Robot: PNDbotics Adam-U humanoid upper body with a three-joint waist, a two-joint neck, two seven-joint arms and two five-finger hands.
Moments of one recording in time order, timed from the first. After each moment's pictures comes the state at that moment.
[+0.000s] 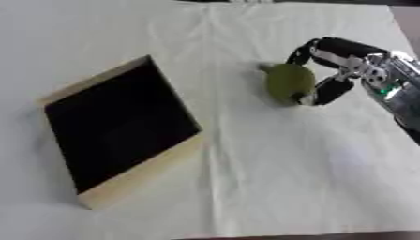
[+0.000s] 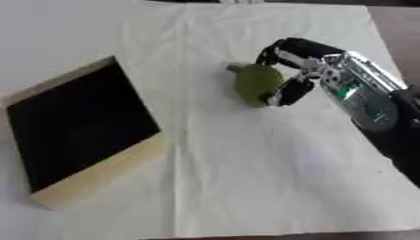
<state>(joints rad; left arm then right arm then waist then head) -0.39 0.41 0.12 -1.99 -0.13 -0.09 0.75 -0.58 -0.88 0.27 -1.61 0.54 0.23 0.41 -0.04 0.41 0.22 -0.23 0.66</state>
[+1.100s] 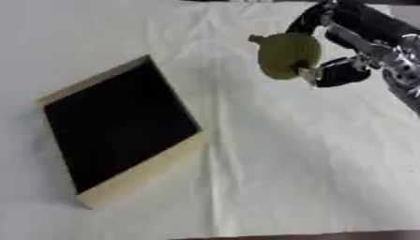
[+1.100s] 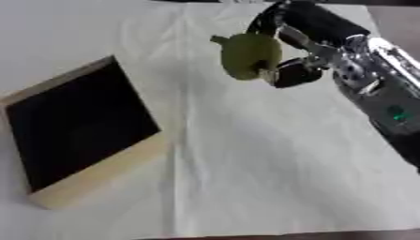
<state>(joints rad) -0.39 0.41 0.12 -1.99 -0.13 -0.09 0.75 -0.56 -0.97 0.19 -1.97 0.55 0.14 0.28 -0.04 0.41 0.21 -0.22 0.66</state>
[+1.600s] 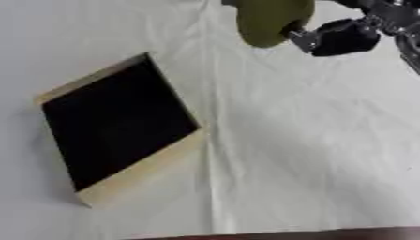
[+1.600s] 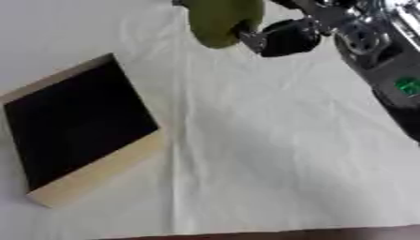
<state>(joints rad) -0.39 0.41 0.12 -1.99 -0.13 -0.09 0.75 -0.75 -0.92 0.26 -1.98 0.56 0.00 0.29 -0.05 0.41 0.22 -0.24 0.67</state>
